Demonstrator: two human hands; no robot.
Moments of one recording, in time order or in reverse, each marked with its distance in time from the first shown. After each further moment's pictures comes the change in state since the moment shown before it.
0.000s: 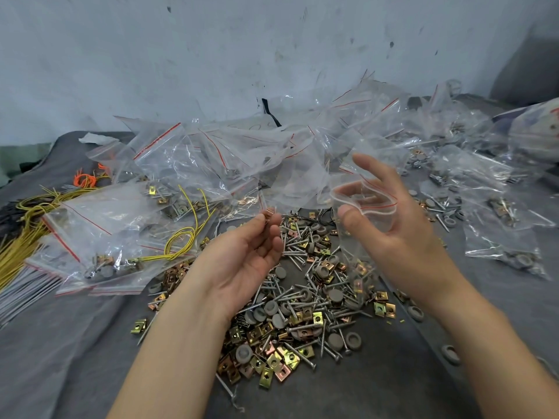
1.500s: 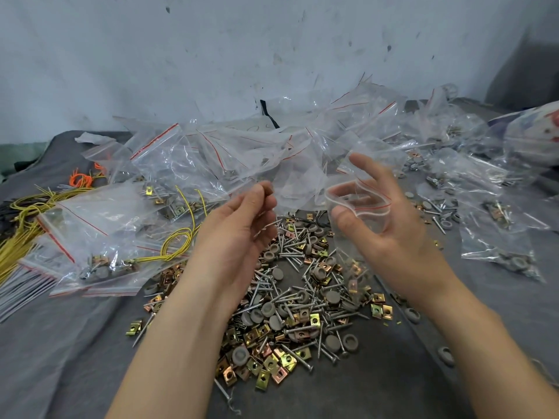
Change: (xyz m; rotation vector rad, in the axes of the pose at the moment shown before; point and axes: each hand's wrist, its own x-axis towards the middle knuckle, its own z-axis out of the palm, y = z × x) left_hand -0.013 0.006 0.023 0.241 0.033 0.326; right_hand 0.002 0.000 0.001 -0.002 -0.022 -0.029
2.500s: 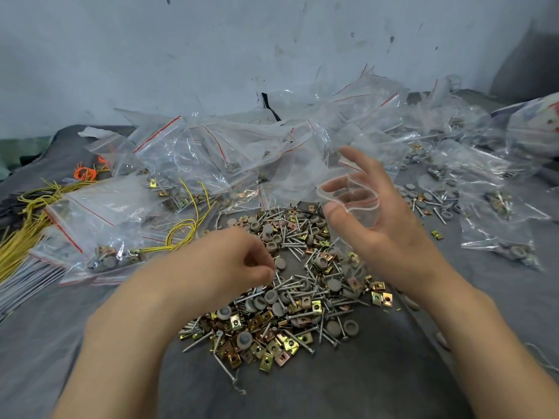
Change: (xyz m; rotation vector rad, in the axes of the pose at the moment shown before) left_hand -0.025 0.031 -0.033 1.716 -0.398 0.027; right_hand -0.003 -0.004 0.005 -0.049 -0.066 0.006
